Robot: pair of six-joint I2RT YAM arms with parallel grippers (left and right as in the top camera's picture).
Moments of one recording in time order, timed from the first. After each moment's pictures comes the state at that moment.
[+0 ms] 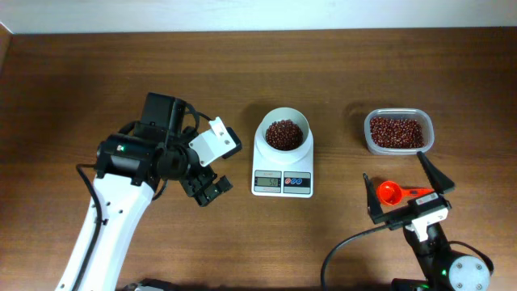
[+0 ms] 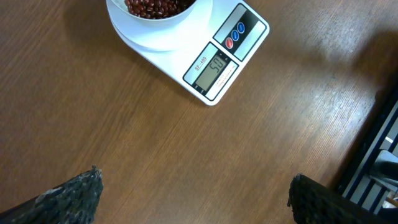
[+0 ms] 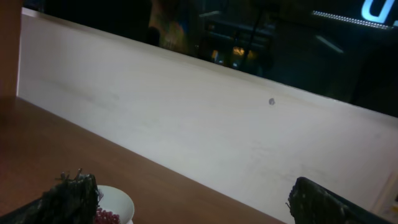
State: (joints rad) left arm -0.21 1.31 1.29 -1.20 0.37 0.71; right arm -0.08 0.13 0.19 0.20 -0.46 -0.18
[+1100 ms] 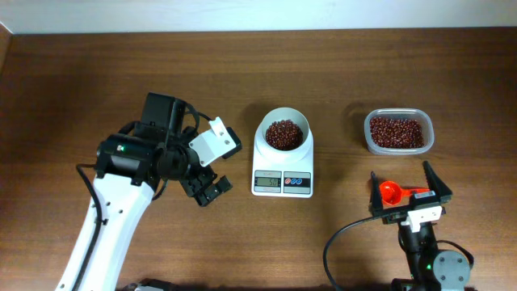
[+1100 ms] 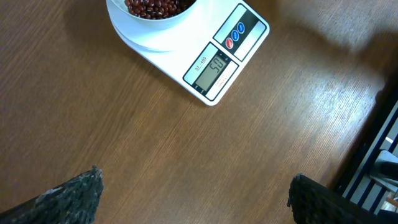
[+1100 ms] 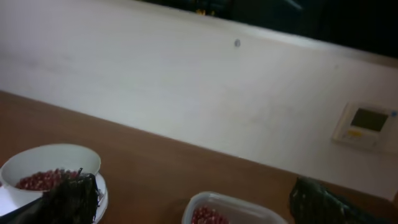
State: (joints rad) left arm -0.21 1.31 1.29 -1.20 0.37 0.72; right arm -0.07 0.01 0.02 0.14 -0.25 -0.18
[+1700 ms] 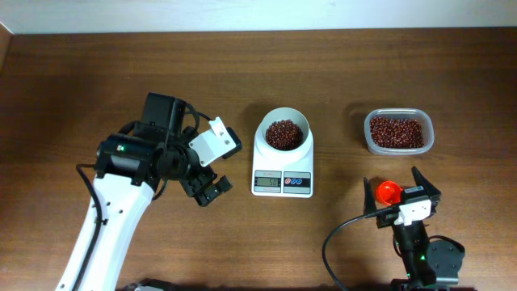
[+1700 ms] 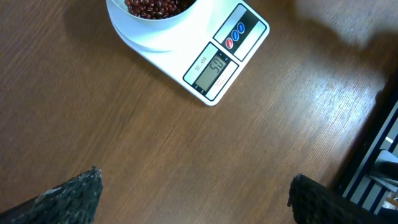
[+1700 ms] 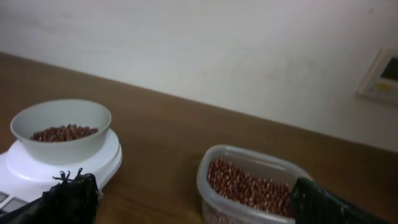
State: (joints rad) left arm -0.21 1.31 1.29 -1.20 0.37 0.72; right arm -0.06 0.01 0.01 -0.03 -0.23 -0.18
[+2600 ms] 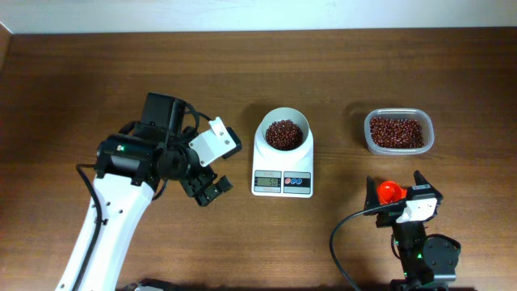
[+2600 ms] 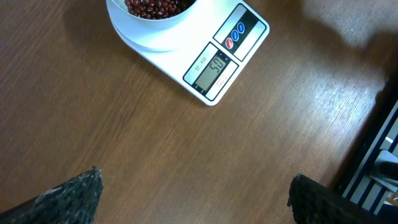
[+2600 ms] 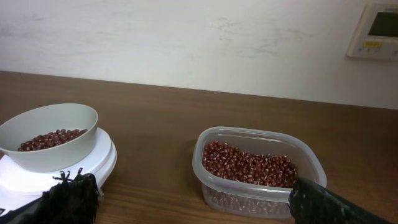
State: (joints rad) left arm -0.21 1.31 1.29 -1.20 0.37 0.72; right arm -0.01 0.01 0.01 -0.07 -0.11 -0.05
